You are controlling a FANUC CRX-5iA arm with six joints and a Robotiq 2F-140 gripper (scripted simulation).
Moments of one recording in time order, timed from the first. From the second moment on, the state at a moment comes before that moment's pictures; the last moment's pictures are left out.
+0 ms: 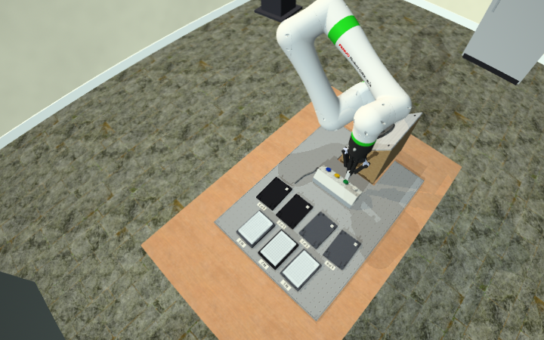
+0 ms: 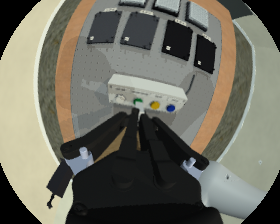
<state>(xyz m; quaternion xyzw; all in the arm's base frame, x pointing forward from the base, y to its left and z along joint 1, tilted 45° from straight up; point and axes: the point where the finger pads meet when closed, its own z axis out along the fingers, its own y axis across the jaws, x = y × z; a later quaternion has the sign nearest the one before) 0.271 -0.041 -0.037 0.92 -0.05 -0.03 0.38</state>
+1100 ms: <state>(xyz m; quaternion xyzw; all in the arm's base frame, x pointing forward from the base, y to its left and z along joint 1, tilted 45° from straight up) 0.270 -0.044 -0.041 0.92 -0.05 -0.03 0.38</state>
